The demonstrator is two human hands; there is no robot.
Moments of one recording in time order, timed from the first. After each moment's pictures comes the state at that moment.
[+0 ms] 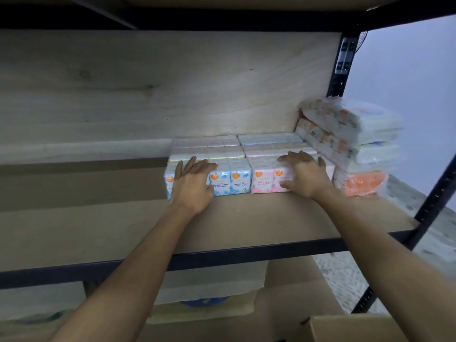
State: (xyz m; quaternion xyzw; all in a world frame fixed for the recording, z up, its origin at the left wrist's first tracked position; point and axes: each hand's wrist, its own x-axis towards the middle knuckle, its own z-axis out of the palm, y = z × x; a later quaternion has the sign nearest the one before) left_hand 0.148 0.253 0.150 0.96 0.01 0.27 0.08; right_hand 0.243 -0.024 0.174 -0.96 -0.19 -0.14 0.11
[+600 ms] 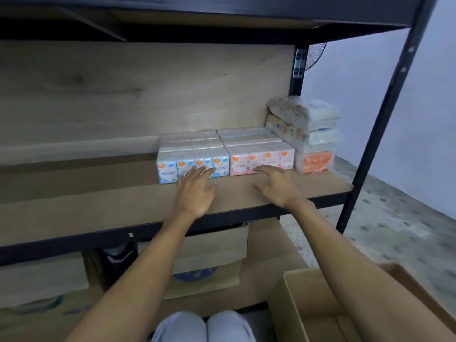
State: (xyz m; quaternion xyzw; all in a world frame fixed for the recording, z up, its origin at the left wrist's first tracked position) left_hand 0.060 0.195 0.145 0.95 -0.01 0.21 0.22; right_hand 0.114 -0.031 0.156 -0.93 -0.20 -0.14 0.28
